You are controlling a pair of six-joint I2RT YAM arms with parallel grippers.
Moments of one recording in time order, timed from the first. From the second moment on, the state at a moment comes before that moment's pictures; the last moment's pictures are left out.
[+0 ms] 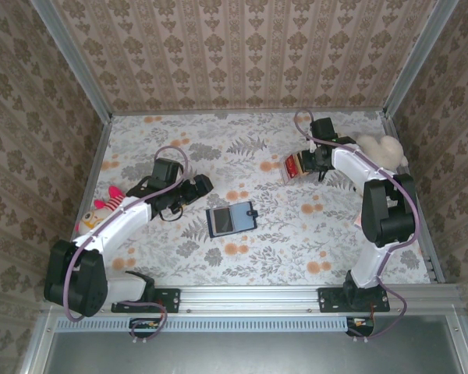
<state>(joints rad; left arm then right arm) -0.41 1.27 0.80 -0.42 0.25 -0.80 0.15 1.80 1.33 -0.61 0.05 0.14</state>
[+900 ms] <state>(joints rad) -0.54 1.24 0.70 -0.42 0.24 -0.84 0.45 1.44 1.06 -0.51 -0.33 0.49</state>
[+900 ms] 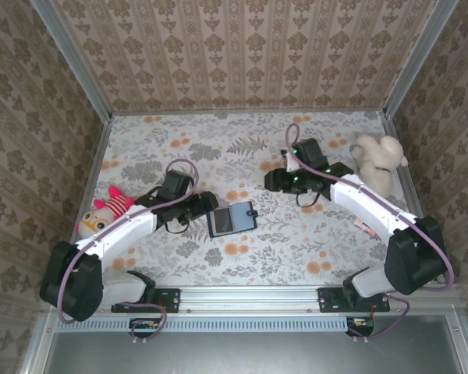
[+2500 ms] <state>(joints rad) -0.62 1.47 0.60 -0.11 0.24 -1.01 0.72 1.85 1.07 -0.27 -0.40 0.79</state>
